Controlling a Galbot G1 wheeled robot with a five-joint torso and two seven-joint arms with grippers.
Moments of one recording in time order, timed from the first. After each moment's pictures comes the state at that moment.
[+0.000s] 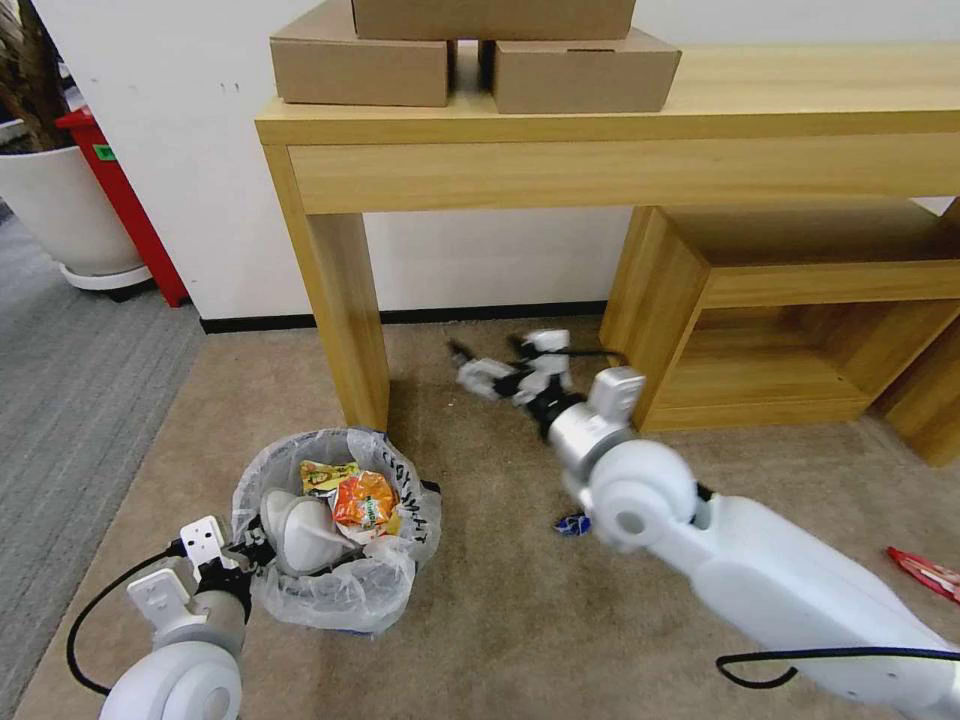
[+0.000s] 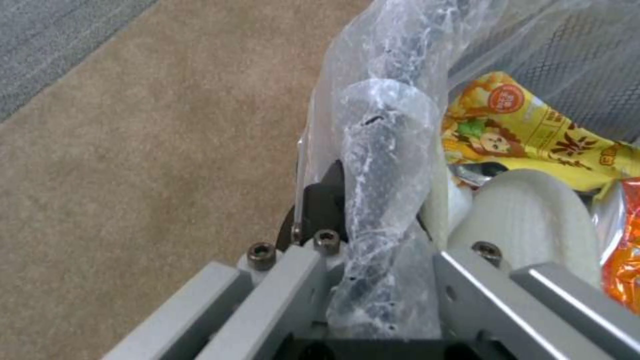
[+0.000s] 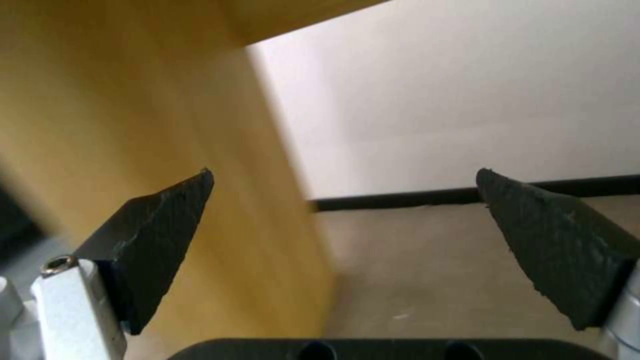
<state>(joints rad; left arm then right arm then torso) 1.61 -1.36 -0.68 -2.25 -0.66 0.52 -0.47 -0.64 0.85 -0.20 2.03 1.09 -0.12 0.52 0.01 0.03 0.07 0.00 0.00</state>
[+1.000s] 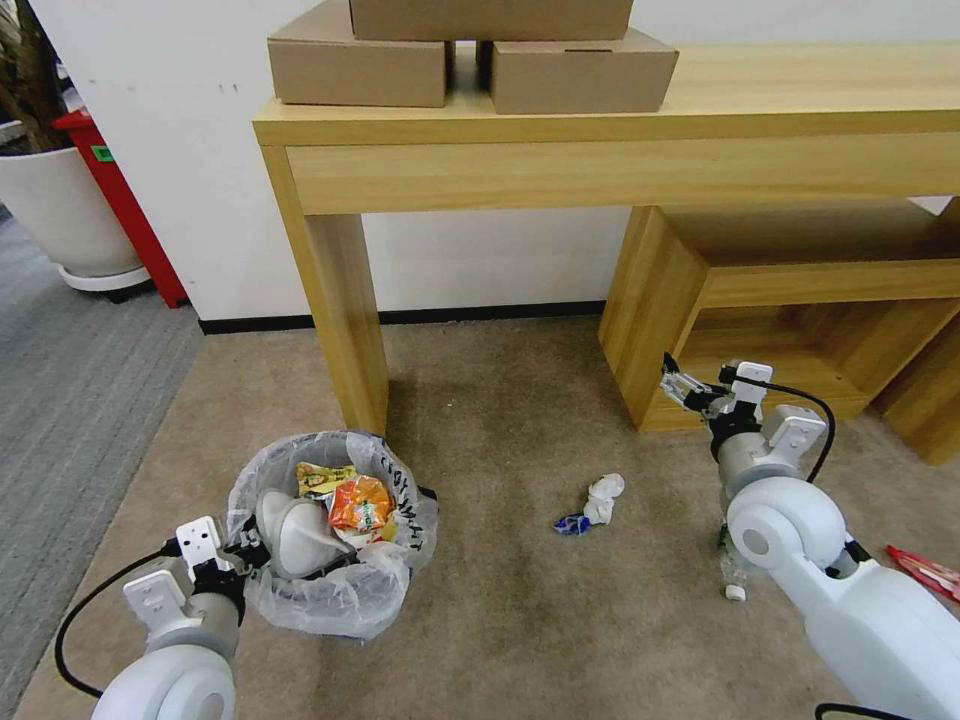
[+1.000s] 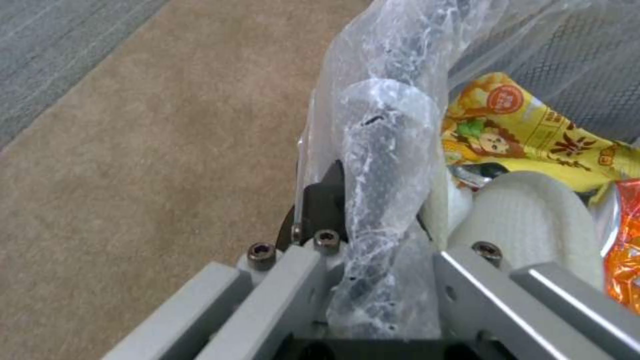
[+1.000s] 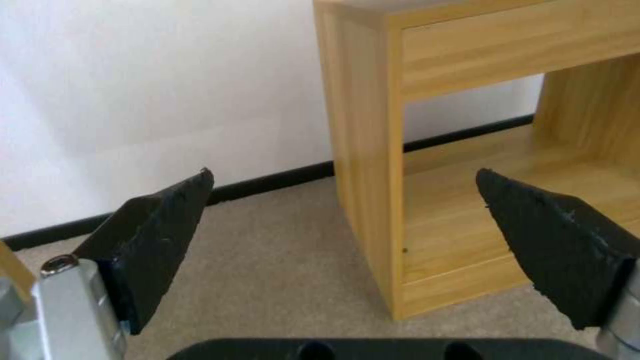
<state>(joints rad) 1.64 -1.32 -0.68 -2.26 -0.65 0.51 -0.46 -1.10 0.83 0.29 2.01 0.87 -0.14 0.59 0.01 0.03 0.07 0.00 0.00</state>
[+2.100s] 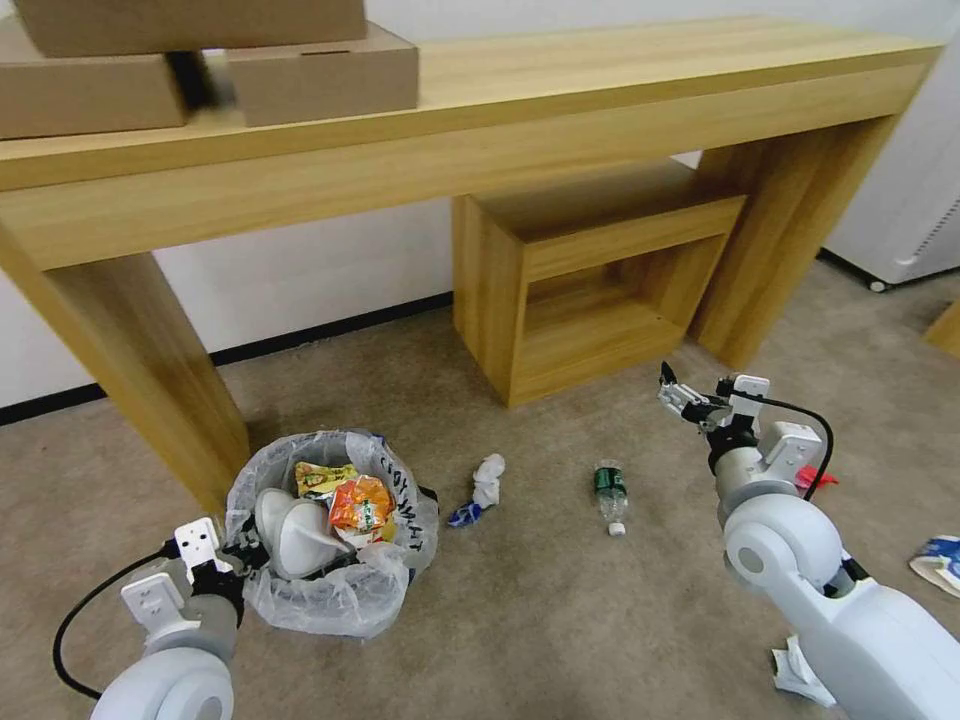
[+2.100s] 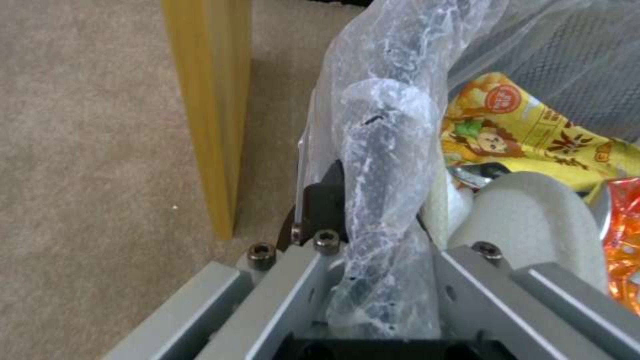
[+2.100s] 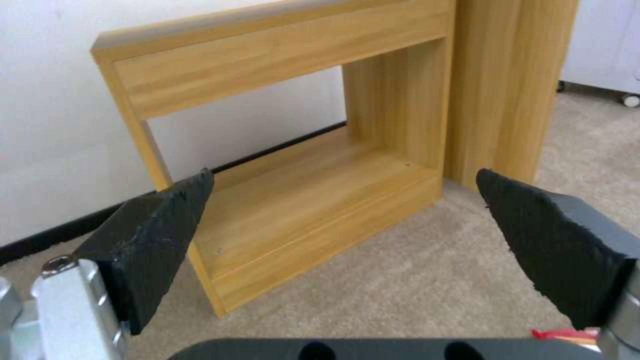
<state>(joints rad) 1.64 -1.32 -0.68 -2.26 -0.65 0.49 -0.46 -1.12 0.84 0.29 1.99 0.83 -0.11 0.56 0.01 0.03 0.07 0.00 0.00</state>
